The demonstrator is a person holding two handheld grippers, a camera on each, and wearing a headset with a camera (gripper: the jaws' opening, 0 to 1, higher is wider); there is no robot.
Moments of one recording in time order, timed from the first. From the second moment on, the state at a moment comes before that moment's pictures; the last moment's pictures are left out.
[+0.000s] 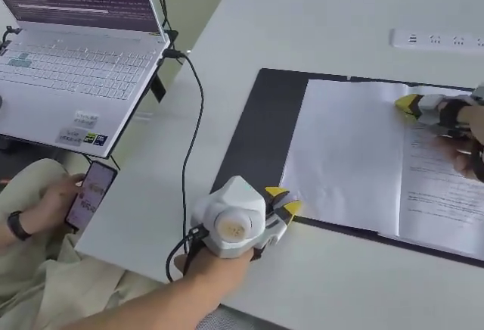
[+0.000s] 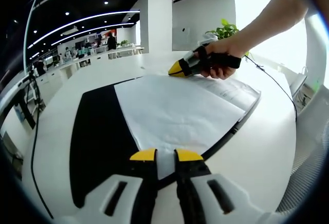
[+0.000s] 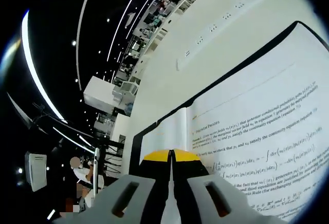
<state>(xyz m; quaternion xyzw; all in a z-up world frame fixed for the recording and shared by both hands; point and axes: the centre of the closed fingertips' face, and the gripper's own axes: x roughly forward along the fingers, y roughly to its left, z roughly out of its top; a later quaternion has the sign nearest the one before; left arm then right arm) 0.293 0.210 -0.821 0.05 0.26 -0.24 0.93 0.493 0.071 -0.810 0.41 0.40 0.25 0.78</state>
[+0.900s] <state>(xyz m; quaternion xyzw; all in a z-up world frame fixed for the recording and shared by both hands) 0.292 0.210 -0.819 0.04 0.26 -0.24 0.93 0.321 0.076 -0.810 0.45 0.46 0.30 0.71</state>
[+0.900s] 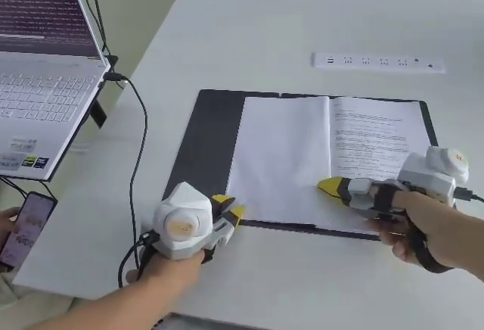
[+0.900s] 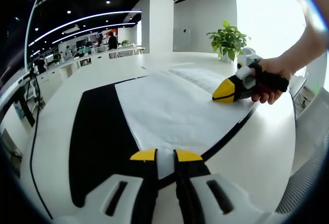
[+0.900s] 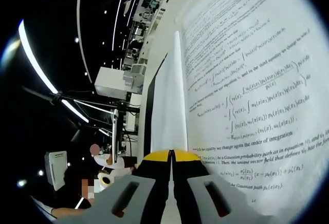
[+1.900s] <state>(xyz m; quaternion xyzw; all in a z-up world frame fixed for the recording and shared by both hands) 0.292 0.208 -0.817 0.04 0.28 -0.24 0.93 0.259 0.075 -0.769 0.47 0.40 0.32 0.73</state>
